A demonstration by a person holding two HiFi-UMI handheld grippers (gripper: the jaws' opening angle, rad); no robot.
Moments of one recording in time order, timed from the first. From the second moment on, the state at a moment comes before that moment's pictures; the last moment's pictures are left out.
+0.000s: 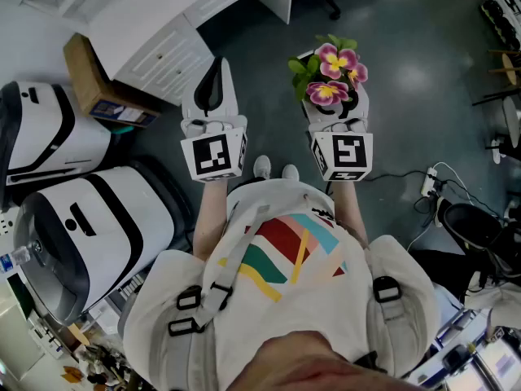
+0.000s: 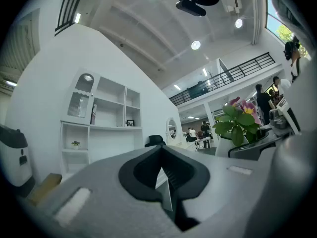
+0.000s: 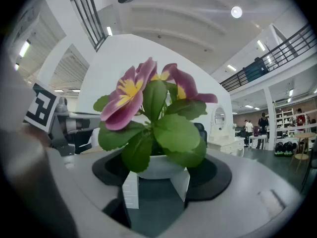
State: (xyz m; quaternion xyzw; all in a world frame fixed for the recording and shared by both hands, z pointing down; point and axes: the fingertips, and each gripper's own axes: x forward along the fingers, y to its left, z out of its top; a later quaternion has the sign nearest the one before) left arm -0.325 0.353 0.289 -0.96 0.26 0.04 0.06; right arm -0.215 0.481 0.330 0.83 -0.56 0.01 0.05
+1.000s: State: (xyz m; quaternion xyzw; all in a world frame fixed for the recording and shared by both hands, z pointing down) left arm -0.355 0.299 0.297 -0.97 0.25 0.05 0.06; right arm -0.243 0.431 0.336 0.84 -0.55 0.01 0.03
